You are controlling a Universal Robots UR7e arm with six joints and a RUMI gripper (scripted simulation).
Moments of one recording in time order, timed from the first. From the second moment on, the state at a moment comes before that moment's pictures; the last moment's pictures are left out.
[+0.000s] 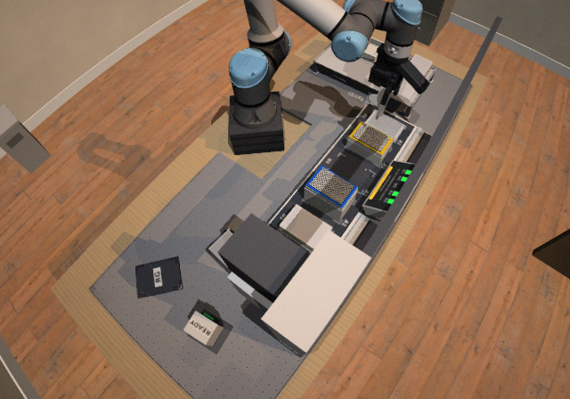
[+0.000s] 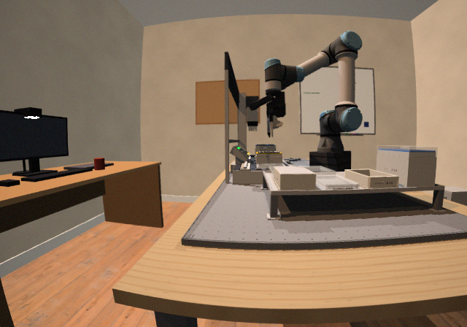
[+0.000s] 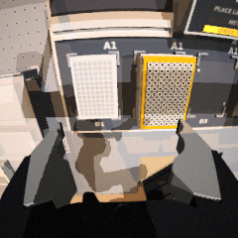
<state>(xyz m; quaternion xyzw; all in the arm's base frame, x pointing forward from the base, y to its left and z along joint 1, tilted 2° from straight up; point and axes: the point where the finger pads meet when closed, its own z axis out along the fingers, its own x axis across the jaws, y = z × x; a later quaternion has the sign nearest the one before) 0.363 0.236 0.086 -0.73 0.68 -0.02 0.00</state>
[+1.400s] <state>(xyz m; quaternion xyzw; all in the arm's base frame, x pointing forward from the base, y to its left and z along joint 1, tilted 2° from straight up) 0.362 0.282 0.085 -0.73 0.69 -0.02 0.00</state>
